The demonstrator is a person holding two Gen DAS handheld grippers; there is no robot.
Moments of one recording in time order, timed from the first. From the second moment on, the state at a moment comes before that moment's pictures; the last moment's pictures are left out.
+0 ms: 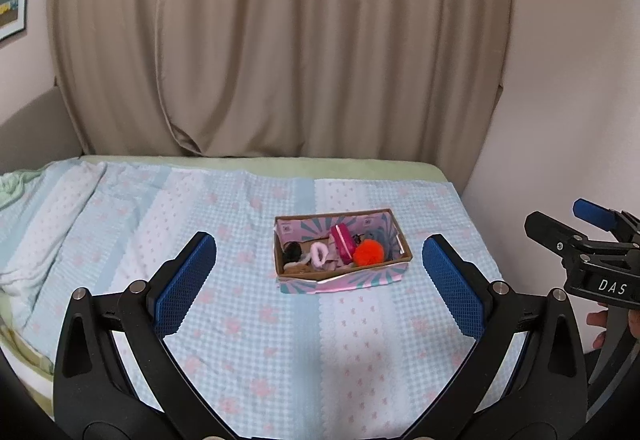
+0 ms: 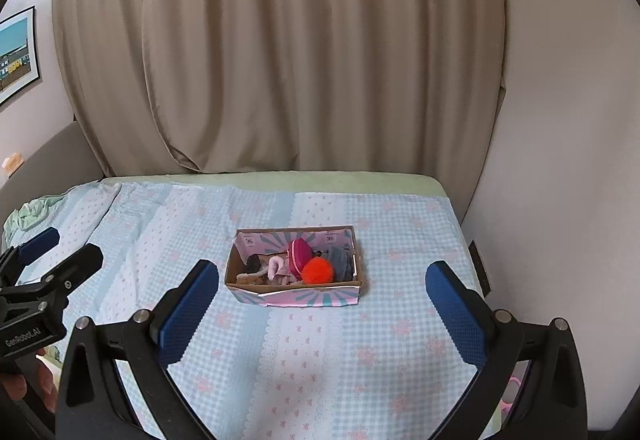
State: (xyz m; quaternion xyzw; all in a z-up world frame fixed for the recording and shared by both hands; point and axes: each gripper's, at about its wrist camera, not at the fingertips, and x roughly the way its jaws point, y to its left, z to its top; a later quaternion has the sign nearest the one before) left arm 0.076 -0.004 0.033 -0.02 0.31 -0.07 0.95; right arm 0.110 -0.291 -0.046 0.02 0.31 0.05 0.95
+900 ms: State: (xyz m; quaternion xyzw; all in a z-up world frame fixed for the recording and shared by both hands) left arm 0.064 -0.003 0.039 -0.01 0.29 -0.07 0.95; right arm 0.102 -0.293 -0.043 0.03 0.31 0.03 0.95
